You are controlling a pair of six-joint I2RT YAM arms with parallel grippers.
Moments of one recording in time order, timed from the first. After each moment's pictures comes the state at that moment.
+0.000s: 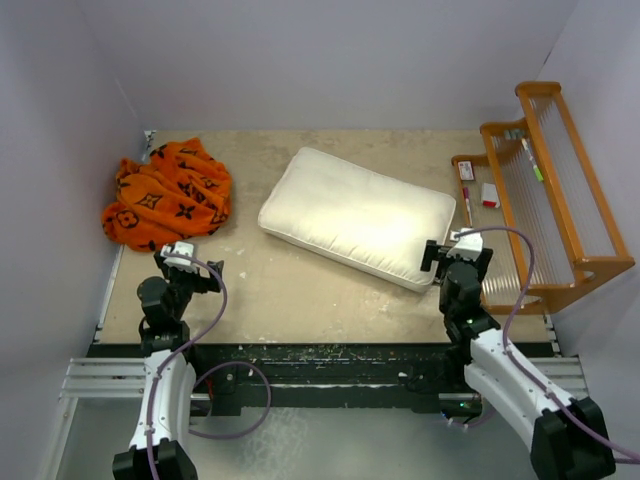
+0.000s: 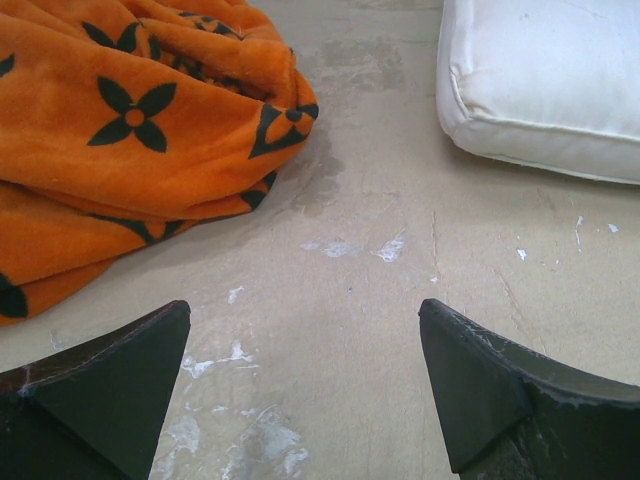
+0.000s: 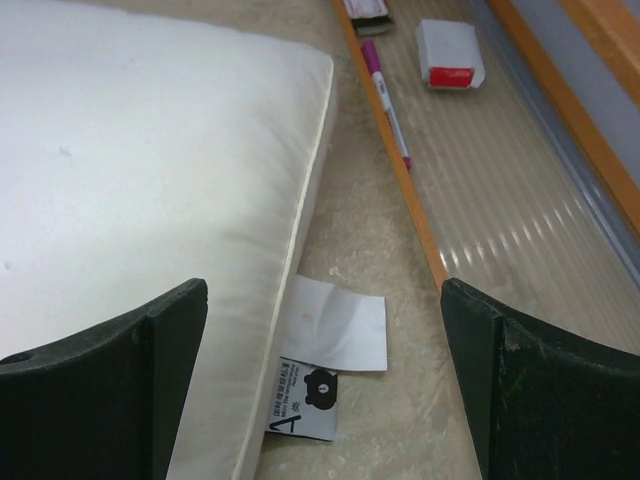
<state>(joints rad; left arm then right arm) 0.23 0.44 0.04 0.22 0.40 0.09 0.34 0.66 0.14 0.33 0.61 0.02</state>
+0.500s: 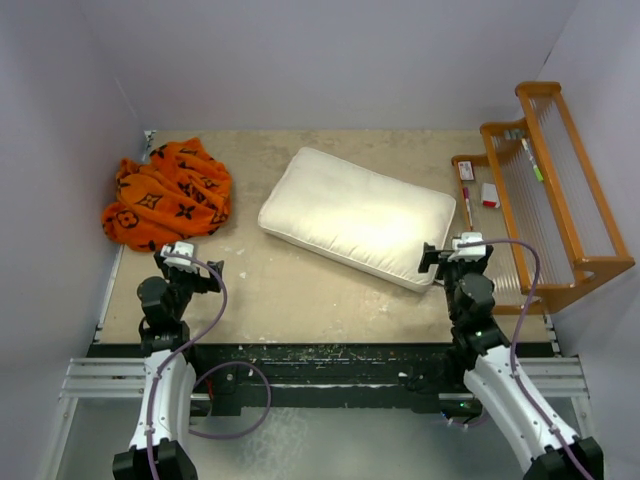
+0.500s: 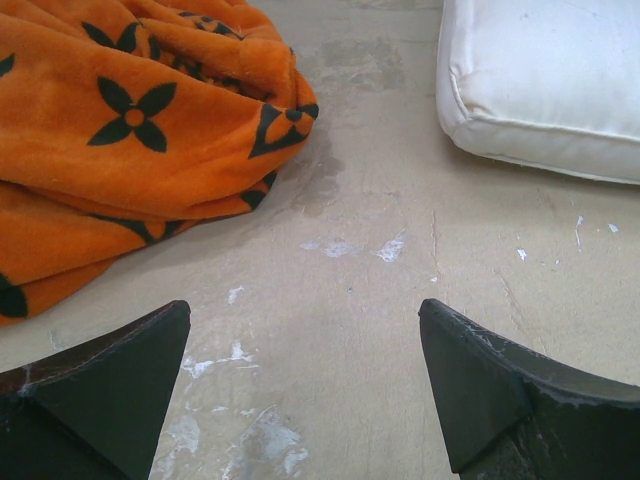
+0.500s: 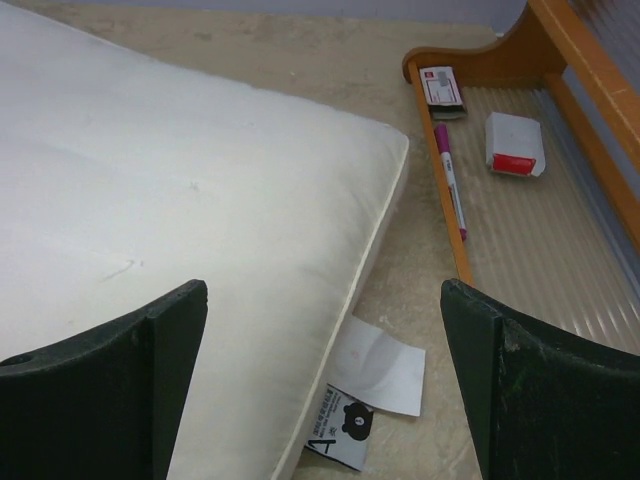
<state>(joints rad) 0.23 0.44 0.04 0.22 0.40 0.09 0.29 0.51 0.15 0.26 0.35 -0.05</state>
